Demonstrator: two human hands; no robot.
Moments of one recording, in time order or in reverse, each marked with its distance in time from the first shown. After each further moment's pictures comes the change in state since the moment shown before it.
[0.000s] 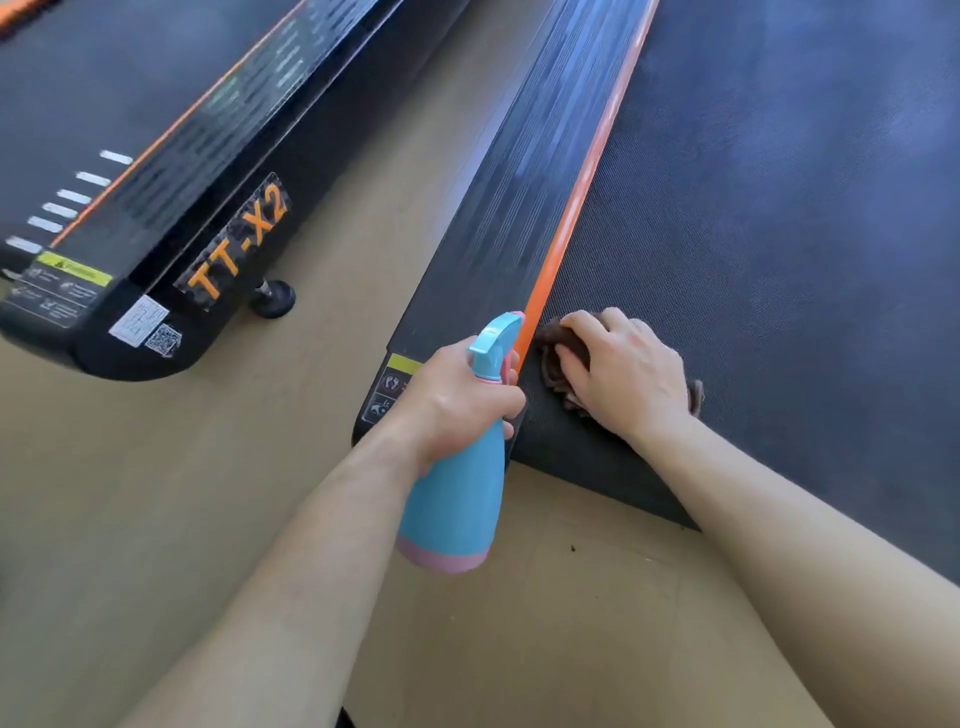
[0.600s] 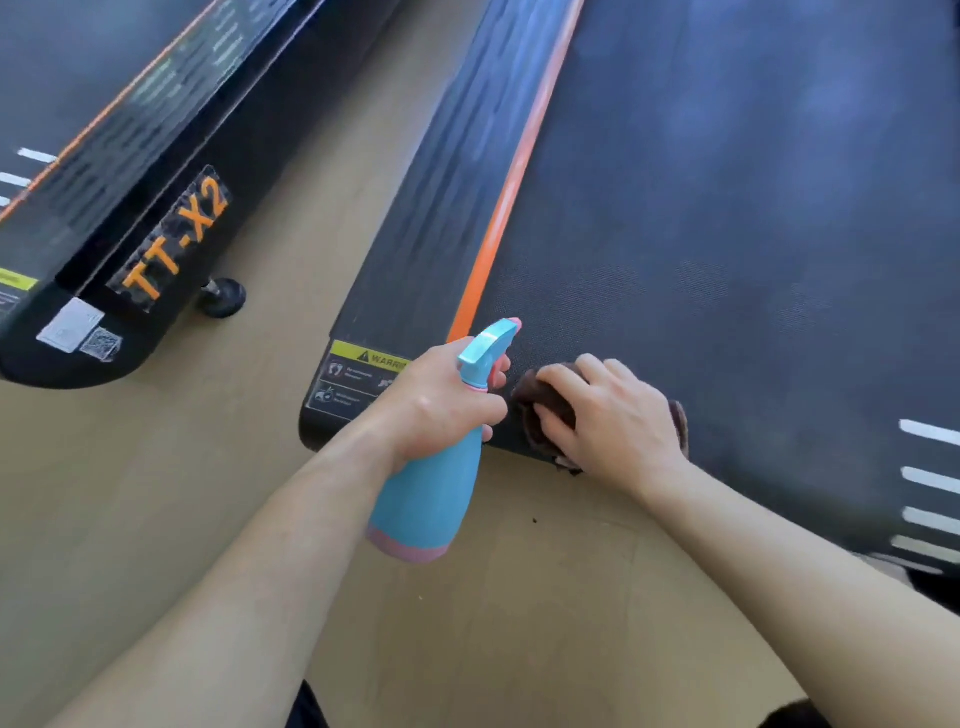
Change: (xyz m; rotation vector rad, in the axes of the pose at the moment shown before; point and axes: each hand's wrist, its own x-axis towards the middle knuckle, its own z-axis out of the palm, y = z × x) left_hand -0.005 0.001 0.031 0.251 -0.110 0.061; right_hand -0.080 0.028 -0.011 -0.027 0.027 -0.102
